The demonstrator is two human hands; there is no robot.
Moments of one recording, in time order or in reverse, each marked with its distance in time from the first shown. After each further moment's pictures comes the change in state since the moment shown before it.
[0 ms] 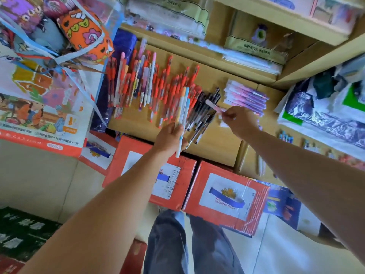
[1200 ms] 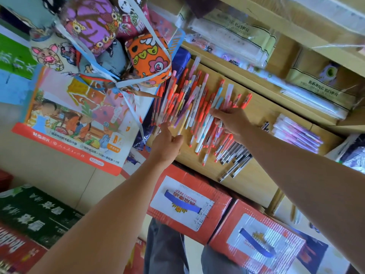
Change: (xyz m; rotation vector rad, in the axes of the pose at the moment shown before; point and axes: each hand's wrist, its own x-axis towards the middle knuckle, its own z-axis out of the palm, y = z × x) left_hand 0.051 0.001 -0.119 0.259 0.234 0.088; right_hand 0.081 -0.151 0.071 0.576 -0.303 0.206
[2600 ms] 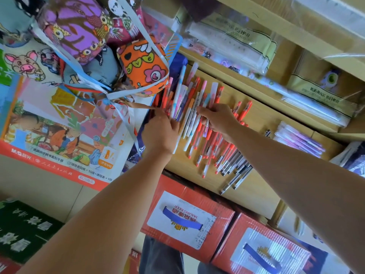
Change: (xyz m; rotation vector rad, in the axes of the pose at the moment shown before) left_hand 0.058 0.021 -0.006 0.564 0.384 0.095; right_hand 0.023 -0.023 0.030 -0.143 -0.037 -0.104
